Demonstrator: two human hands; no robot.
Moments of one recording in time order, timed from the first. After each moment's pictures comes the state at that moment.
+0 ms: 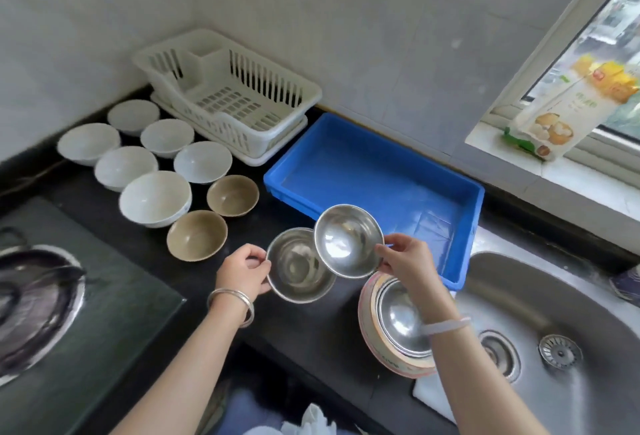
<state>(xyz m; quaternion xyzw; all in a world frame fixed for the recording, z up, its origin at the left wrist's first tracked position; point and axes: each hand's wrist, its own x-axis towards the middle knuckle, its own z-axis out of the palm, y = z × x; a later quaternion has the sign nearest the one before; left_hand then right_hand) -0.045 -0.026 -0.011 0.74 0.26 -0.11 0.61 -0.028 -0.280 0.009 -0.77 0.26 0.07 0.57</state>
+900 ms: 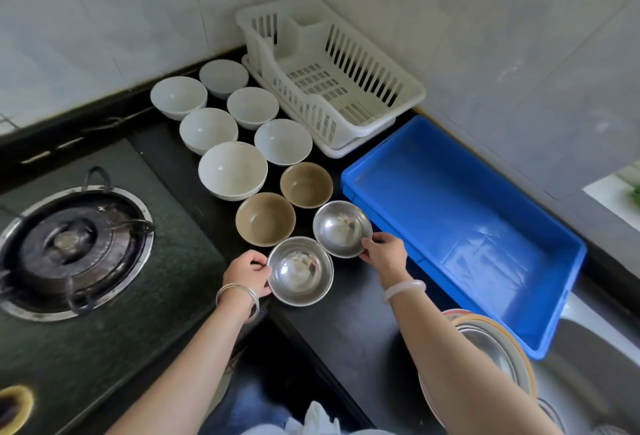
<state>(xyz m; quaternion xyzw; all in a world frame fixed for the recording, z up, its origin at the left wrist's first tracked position) -0.042 0.064 -0.071 0.67 0.42 -0.12 0.60 0.059 -0.150 -0.079 -0.76 0.29 0.16 0.56</state>
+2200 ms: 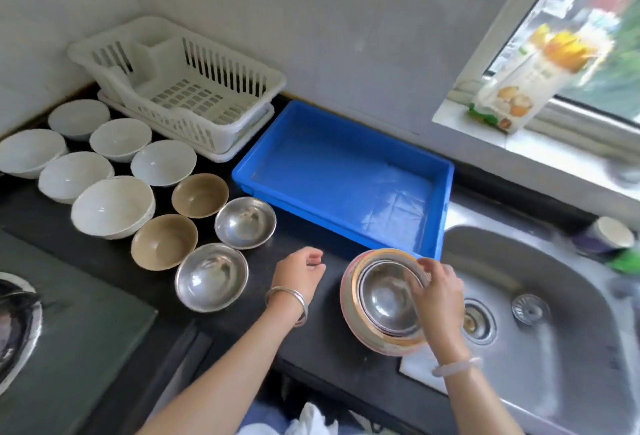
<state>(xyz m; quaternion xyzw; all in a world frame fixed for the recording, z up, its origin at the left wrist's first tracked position) -0.045 -0.120 -0.023 0.85 0.05 -0.19 0.49 -0.110 -0.330 -0.022 -0.92 0.29 -0.07 0.23</state>
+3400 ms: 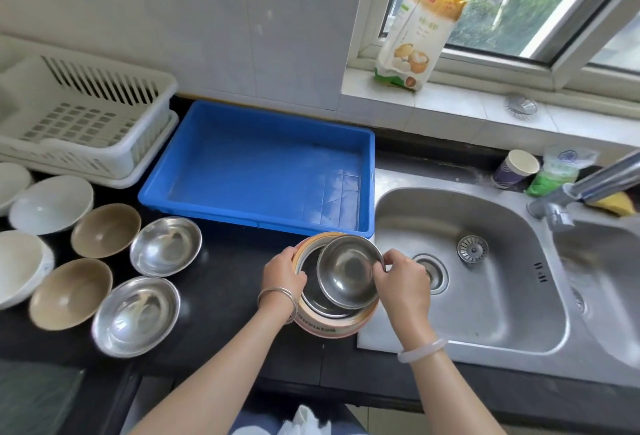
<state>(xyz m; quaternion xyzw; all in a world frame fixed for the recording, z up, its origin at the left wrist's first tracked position) -0.051 -0.204 -0.047 0.90 -0.06 -0.22 0.37 -0.138 -0.360 -0.021 -0.89 0.40 -0.08 0.21</state>
